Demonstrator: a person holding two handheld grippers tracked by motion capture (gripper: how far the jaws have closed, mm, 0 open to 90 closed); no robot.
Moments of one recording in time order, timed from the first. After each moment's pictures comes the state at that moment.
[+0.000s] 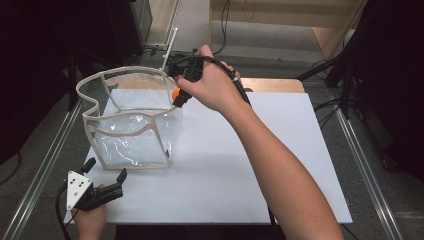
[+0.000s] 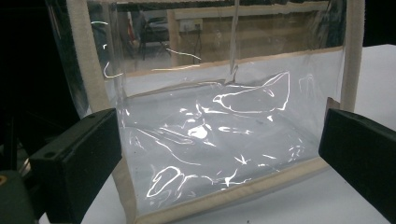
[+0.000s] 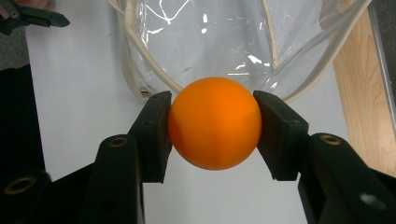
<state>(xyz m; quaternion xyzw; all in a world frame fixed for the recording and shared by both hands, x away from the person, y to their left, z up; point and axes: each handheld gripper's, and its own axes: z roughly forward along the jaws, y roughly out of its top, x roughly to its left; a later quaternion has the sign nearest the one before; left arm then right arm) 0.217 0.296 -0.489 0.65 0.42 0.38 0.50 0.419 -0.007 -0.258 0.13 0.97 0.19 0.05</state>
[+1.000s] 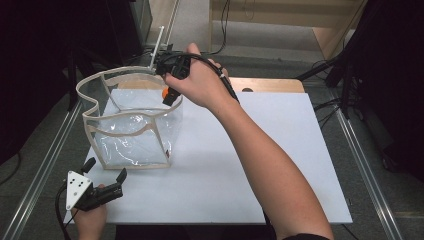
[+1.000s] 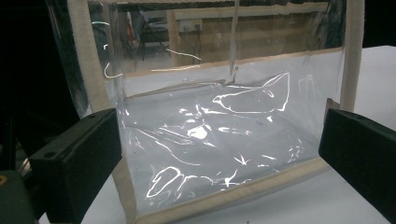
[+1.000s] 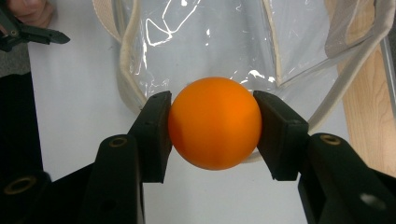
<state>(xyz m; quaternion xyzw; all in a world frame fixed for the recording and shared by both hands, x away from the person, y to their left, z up) 0.217 0.297 -0.489 0.65 0.42 0.38 0.51 0.431 0.019 -0.260 0.12 0.97 0.19 0.04</state>
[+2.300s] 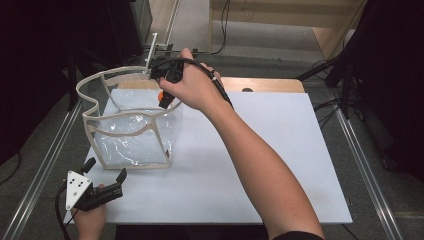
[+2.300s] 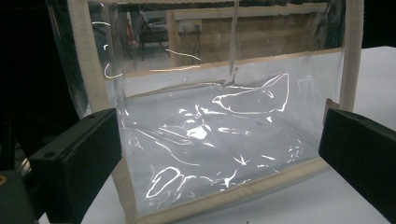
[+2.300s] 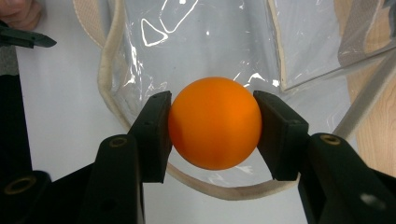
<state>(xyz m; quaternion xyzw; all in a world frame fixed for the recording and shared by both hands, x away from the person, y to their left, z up) 0.217 0.297 -0.489 0.65 0.42 0.38 0.51 0.439 0.034 -0.278 0.12 0.98 0.18 0.03</state>
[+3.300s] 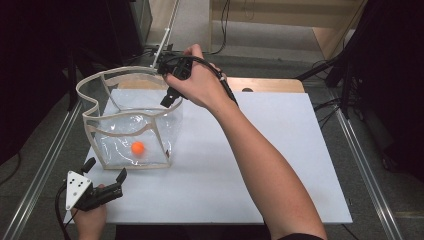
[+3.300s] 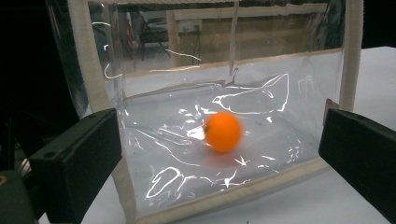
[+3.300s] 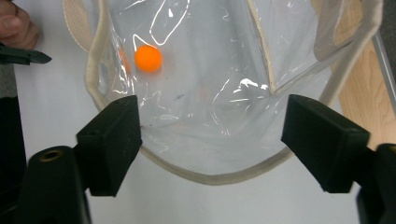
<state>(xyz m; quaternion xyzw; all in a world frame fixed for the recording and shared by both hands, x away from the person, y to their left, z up) 0.217 0.297 -0.489 0.65 0.42 0.38 0.51 0.442 0.014 -0.274 0.15 0.96 0.22 0.04</state>
